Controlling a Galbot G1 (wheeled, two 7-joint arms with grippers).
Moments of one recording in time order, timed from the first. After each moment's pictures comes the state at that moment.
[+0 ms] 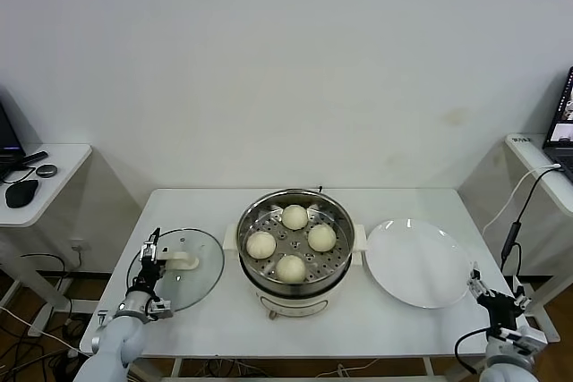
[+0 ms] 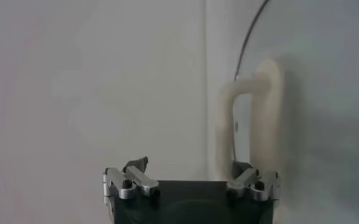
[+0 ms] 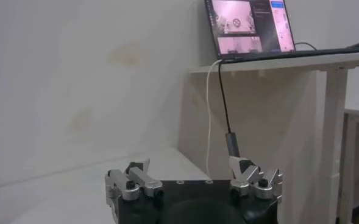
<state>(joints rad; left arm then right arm) 1.03 -1.15 -0.44 -1.19 1.17 -0.02 -0.27 -1.44 1.36 0.88 1.75 0.42 0.02 0.10</state>
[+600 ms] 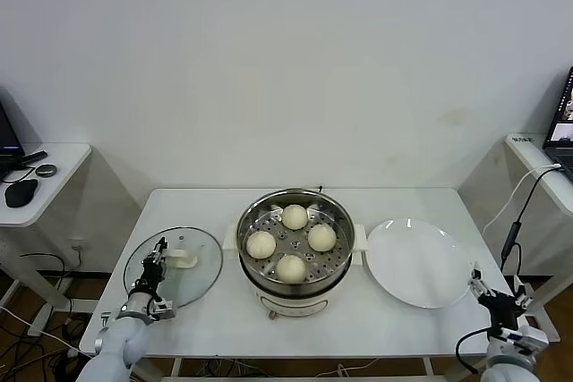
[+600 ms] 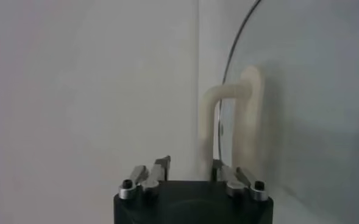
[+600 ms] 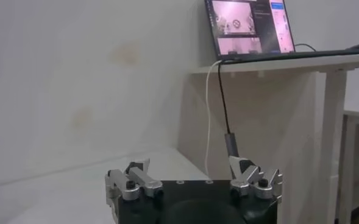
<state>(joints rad) 1.02 -1.15 -0.42 -1.18 1.12 -0.01 -0.26 -1.44 1.36 0.88 1.76 0.41 0.01 0.10</state>
